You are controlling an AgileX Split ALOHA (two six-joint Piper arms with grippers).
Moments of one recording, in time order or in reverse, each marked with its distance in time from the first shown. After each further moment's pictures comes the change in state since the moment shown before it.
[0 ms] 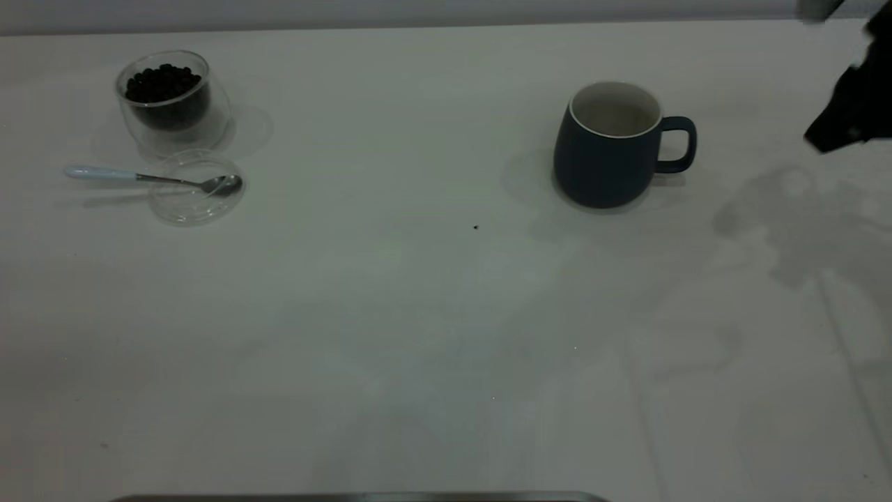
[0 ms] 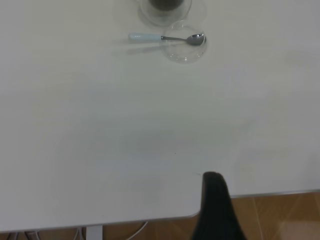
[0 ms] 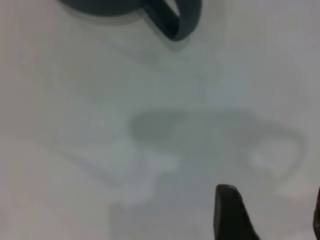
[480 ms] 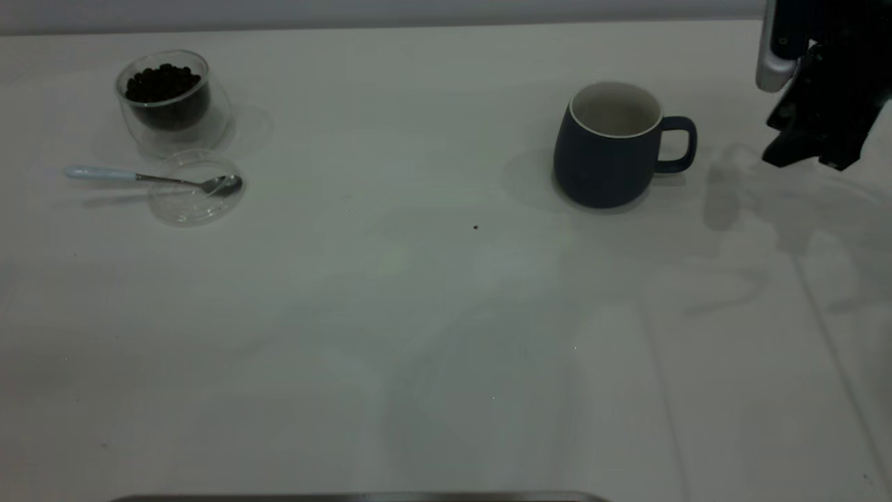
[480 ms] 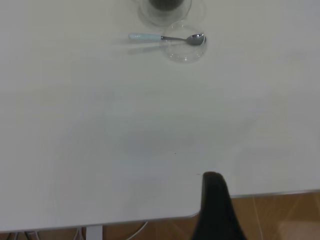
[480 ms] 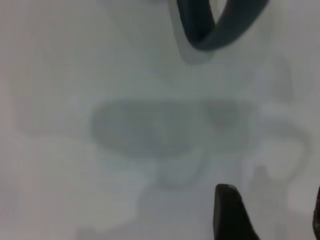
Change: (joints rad) left arm 0.000 0.000 0.000 0.000 0.000 0.000; right arm 0.001 0.227 -0.254 0.047 0.096 -0.464
